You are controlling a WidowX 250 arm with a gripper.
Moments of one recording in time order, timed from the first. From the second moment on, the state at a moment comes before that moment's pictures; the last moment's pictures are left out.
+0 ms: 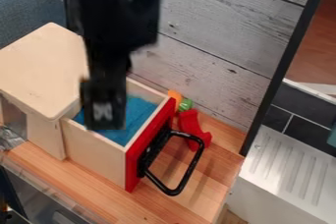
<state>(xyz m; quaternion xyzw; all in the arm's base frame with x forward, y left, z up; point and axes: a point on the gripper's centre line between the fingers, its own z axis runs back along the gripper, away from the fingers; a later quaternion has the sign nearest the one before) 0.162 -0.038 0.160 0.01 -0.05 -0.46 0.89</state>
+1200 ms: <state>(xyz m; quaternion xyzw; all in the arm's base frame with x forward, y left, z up) 0.151 -0.040 0.050 0.05 -0.06 -0.48 0.87</state>
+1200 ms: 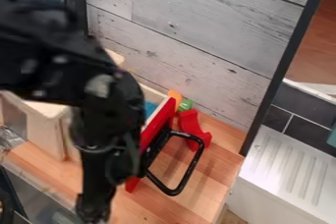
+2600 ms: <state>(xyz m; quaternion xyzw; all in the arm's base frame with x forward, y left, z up) 0.182 -0.103 -0.006 0.02 -0.06 -0.45 0.89</state>
